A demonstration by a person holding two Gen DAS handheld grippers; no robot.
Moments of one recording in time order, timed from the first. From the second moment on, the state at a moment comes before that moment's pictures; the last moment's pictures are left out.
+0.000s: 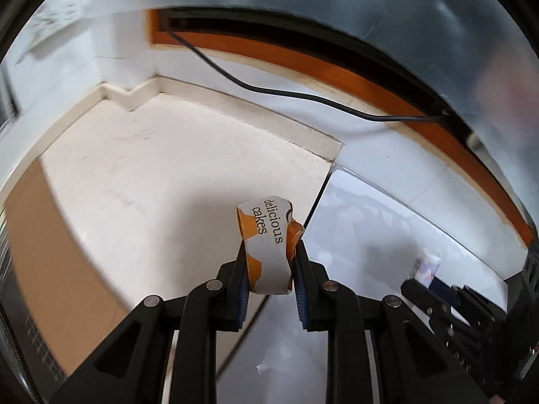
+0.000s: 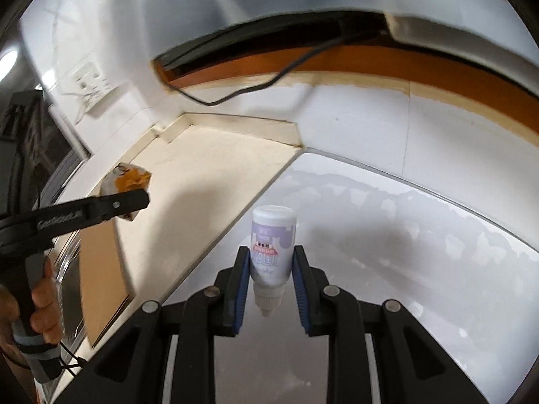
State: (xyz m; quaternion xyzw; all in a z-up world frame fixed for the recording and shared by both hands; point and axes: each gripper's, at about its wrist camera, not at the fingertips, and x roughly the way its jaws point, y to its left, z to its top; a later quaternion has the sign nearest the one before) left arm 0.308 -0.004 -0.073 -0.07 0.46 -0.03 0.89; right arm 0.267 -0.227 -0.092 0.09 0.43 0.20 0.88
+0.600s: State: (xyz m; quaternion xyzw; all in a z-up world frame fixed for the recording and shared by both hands) left arm 0.095 0.007 -0.063 -0.08 0.44 0.04 0.89; right arm 0.155 -0.212 -0.057 0.06 0.42 0.33 0.85
